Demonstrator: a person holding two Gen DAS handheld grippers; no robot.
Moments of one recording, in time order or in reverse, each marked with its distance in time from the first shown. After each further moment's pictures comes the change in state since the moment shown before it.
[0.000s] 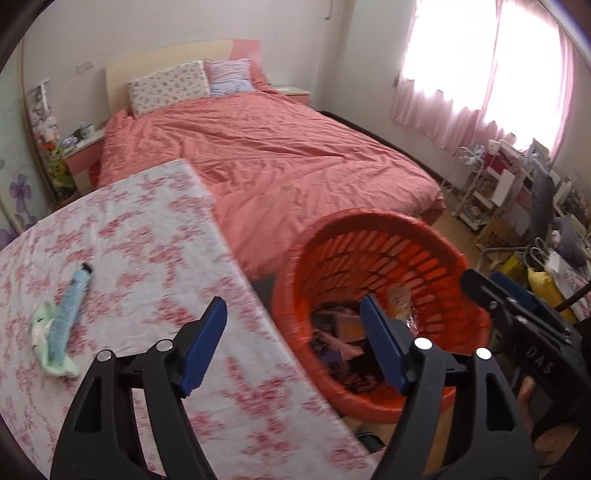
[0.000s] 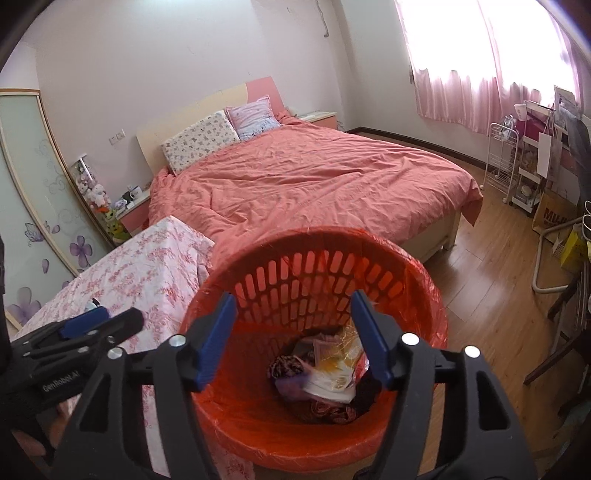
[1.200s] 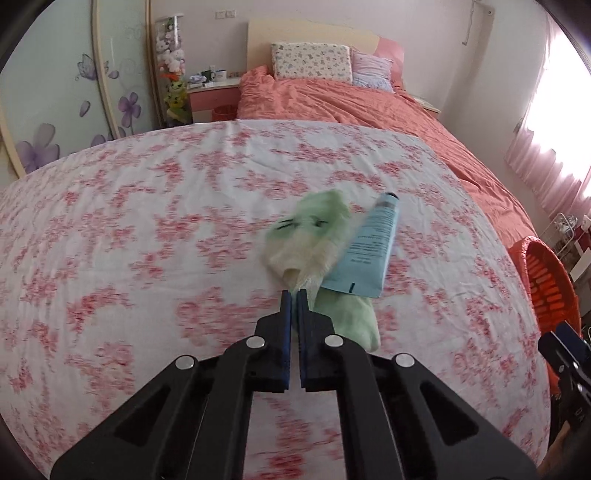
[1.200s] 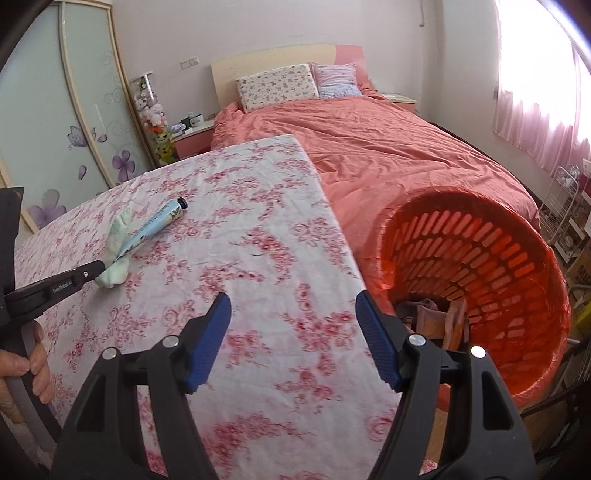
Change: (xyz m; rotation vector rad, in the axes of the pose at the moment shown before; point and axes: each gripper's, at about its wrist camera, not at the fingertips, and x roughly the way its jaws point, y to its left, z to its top) left arm -0.045 0.234 -0.078 -0.338 0.036 0.291; right arm 0.017 0.192 -0.076 -0.294 0.137 0.141
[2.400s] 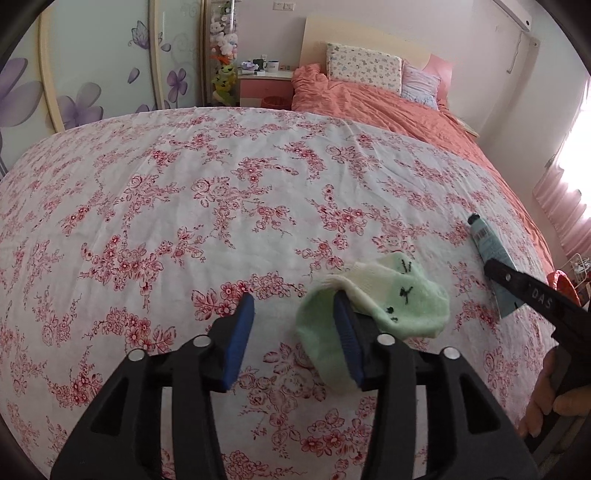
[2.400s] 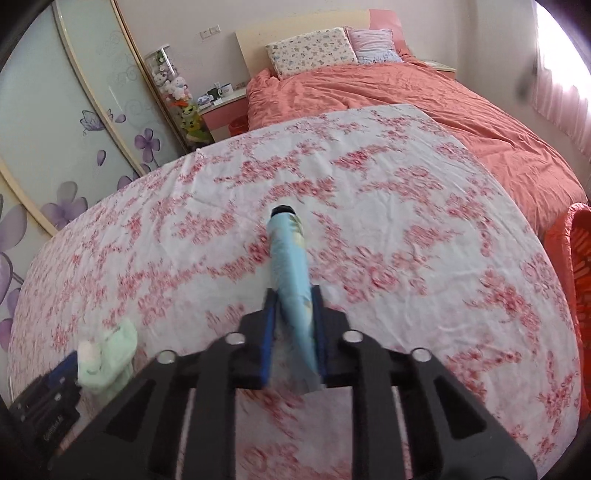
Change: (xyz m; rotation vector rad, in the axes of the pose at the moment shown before) left arm -0.009 0.106 -0.010 -0.139 0.012 0.049; right arm 0.096 0.128 0.044 0.013 0.130 0.089
